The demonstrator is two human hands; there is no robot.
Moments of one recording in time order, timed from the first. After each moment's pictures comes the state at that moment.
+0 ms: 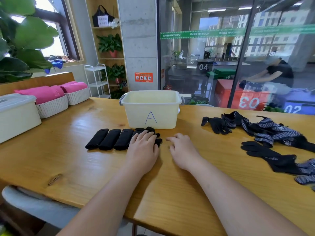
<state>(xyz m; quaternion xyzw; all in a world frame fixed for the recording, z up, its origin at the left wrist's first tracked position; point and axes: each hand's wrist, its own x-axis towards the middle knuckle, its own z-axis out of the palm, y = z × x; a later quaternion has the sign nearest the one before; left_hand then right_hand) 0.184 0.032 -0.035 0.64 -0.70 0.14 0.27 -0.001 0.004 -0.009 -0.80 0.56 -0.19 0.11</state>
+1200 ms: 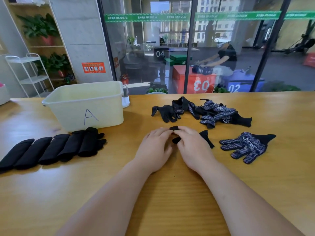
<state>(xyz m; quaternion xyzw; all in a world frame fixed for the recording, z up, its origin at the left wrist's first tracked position) -0.017 0.000 -0.032 0.46 -0.85 -0.04 0.26 -0.192 0.037 -0.020 -0.71 0.66 -0.26 0.02</state>
